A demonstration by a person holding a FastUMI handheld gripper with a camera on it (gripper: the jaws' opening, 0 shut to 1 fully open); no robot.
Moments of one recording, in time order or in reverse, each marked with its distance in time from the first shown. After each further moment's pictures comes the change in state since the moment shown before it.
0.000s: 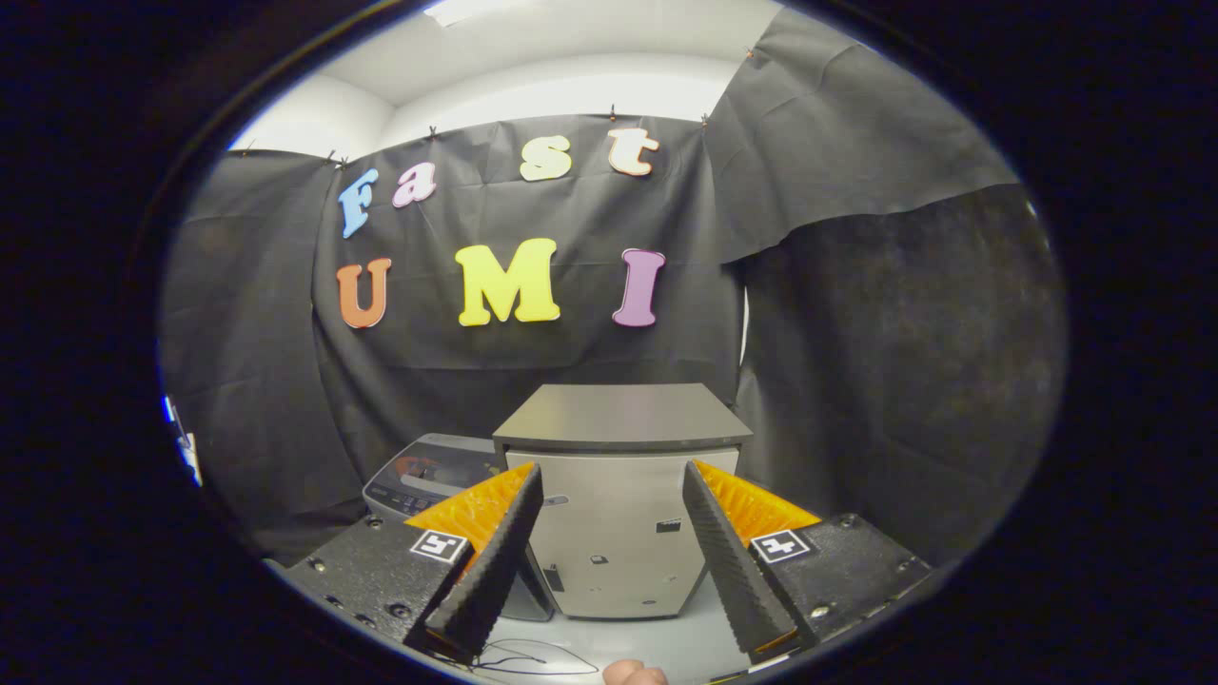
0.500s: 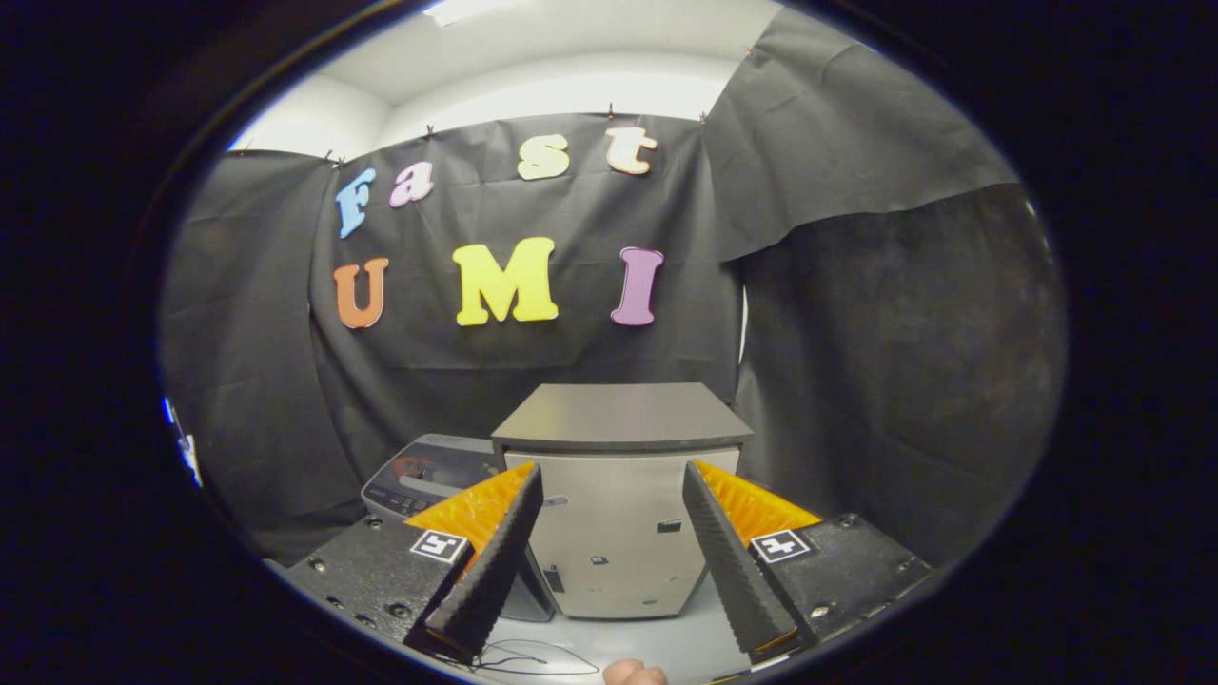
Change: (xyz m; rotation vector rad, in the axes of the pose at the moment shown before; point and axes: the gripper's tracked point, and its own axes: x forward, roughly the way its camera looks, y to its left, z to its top) arm 0.013 -0.001 -0.001 0.001 0.000 -0.001
